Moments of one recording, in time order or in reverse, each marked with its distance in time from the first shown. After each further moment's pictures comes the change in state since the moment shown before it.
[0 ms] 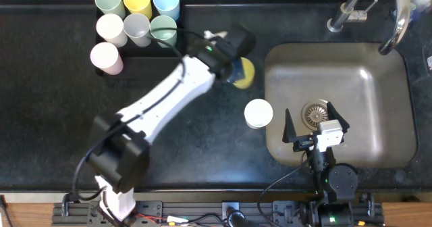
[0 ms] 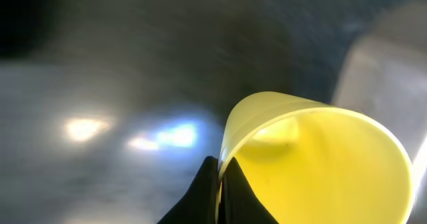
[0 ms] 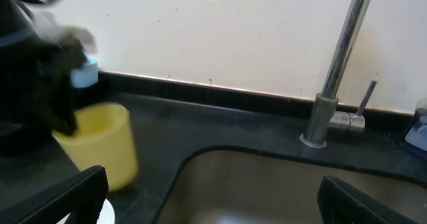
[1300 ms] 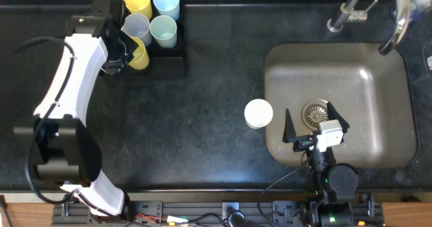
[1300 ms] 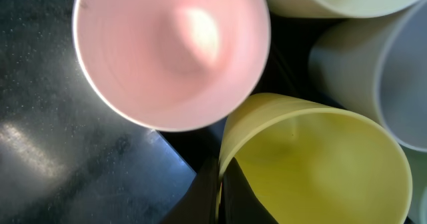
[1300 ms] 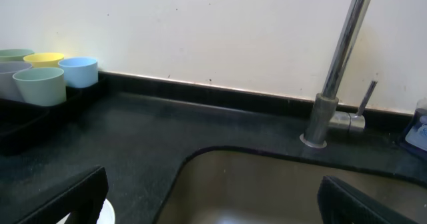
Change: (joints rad) left arm 0.616 -0.100 -0.106 -0.103 -0.037 -0.074; right arm 0.000 0.000 0.000 0.000 0.000 0.000
